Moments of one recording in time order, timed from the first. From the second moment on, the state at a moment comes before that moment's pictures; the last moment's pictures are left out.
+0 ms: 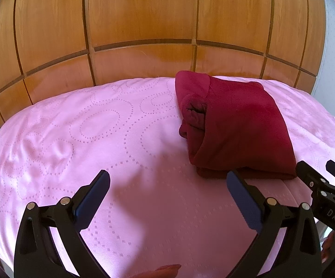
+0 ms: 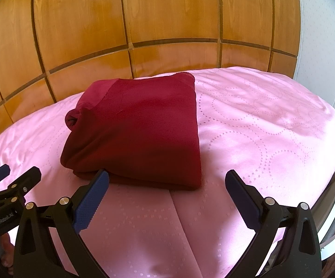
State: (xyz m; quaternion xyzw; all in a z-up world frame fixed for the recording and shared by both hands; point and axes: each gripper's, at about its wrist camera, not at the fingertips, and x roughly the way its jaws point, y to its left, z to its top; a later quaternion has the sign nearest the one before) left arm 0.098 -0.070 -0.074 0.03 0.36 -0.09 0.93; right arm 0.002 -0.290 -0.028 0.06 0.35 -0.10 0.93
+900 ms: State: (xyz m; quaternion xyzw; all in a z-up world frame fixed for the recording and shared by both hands) left arm 0.127 -0.047 -0.088 0.02 0.40 -0.08 0.91; right arm 0.019 -0.314 -0.038 0.08 0.36 -0.10 0.92
